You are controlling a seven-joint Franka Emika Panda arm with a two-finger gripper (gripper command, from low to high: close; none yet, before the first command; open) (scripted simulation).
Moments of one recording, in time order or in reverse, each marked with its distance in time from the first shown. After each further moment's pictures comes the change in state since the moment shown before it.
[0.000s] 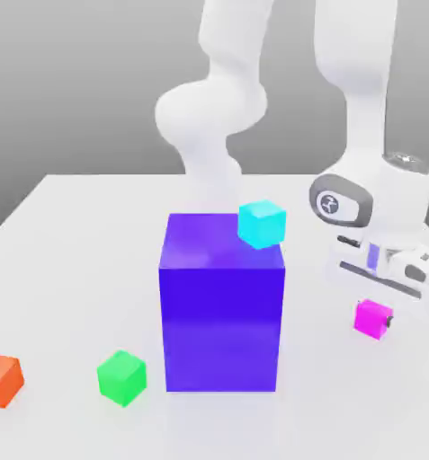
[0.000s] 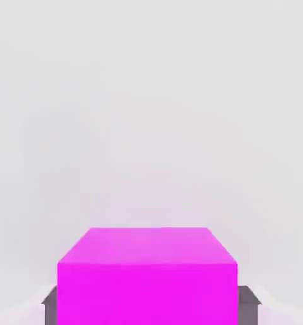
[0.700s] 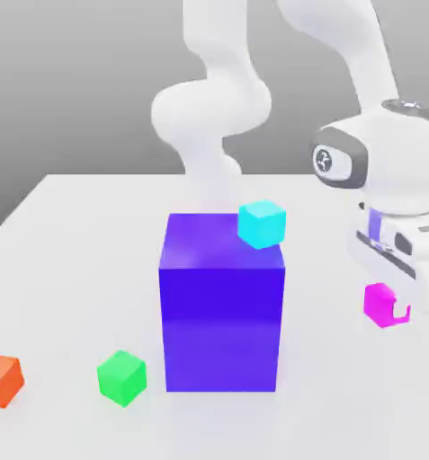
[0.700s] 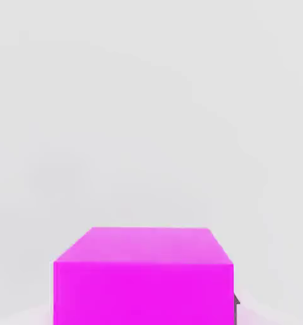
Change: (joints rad) arm -0.221 -0.285 -0.053 0.067 0.123 -0.255 0.381
